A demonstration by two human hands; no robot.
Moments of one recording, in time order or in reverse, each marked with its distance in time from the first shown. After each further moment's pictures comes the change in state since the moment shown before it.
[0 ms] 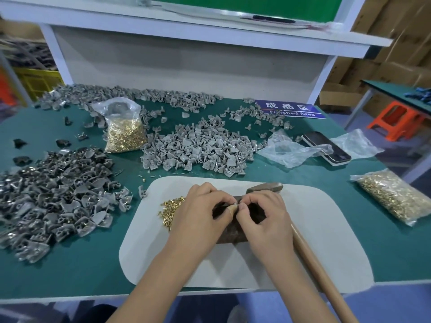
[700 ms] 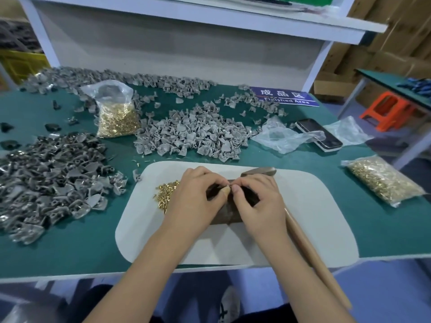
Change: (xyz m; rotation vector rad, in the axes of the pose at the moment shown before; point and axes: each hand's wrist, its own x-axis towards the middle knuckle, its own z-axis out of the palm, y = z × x) left_hand 0.002 -0.001 0.000 -0.044 0.001 0.038; right_hand 0.000 0.004 -0.002 -0.025 -0.002 -0.034
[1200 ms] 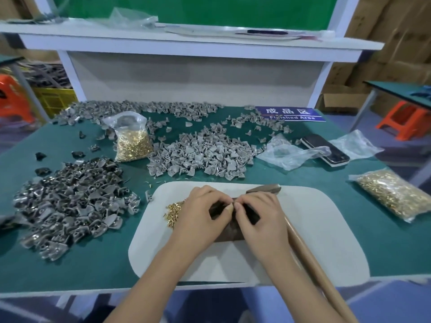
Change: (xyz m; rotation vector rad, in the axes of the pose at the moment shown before) left_hand 0.001 0.004 -0.005 0.031 -0.005 0.034; right_hand 0.000 -0.001 -0.002 -0.014 -0.030 -0.051
